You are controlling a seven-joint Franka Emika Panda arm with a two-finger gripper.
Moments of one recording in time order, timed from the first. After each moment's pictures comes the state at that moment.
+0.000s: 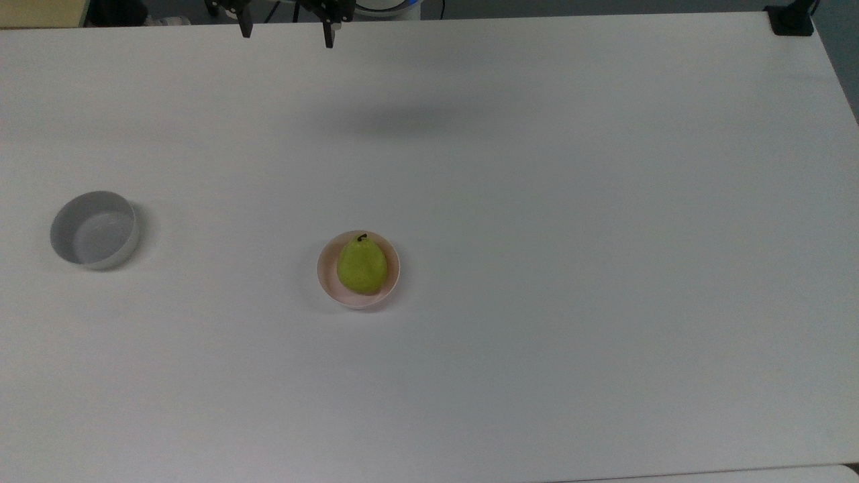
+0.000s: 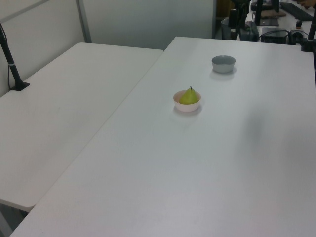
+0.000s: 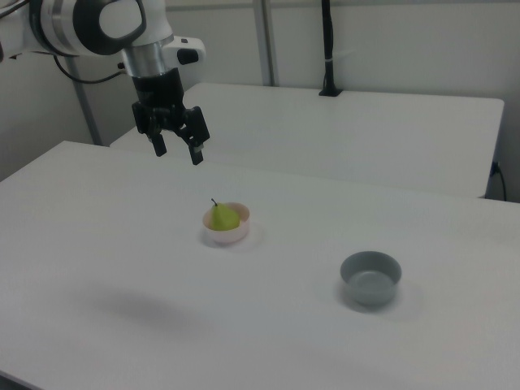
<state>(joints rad) -0.03 0.02 -0.02 -1.61 -0.05 1.64 0.02</state>
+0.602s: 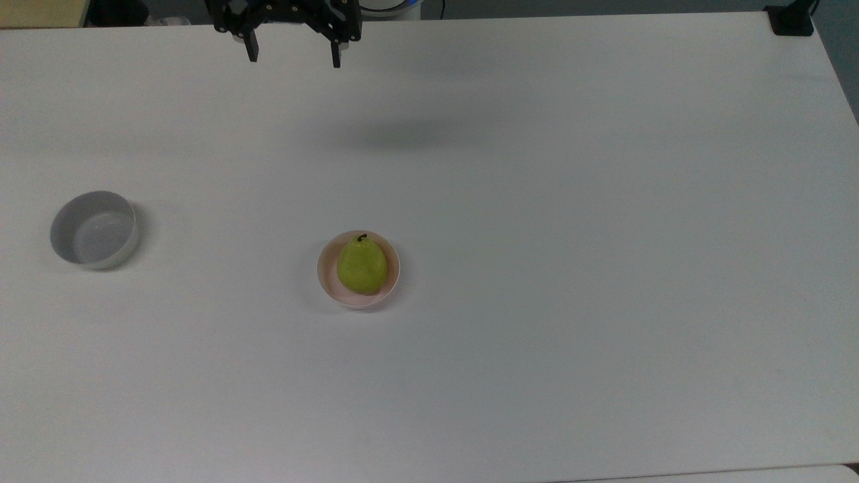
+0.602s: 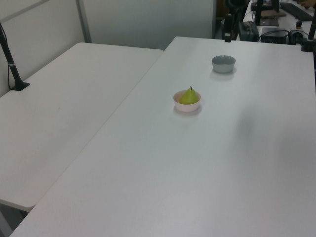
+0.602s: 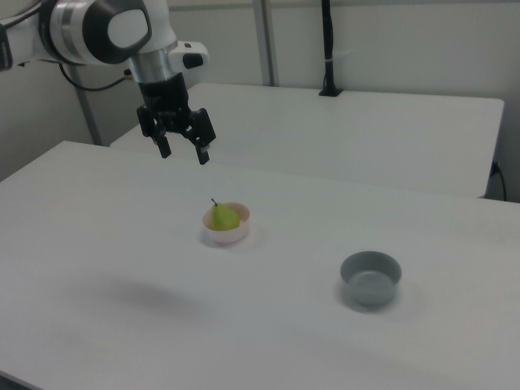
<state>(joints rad) -0.02 0.05 -0.02 -1.61 -0.05 1.71 -0.03</state>
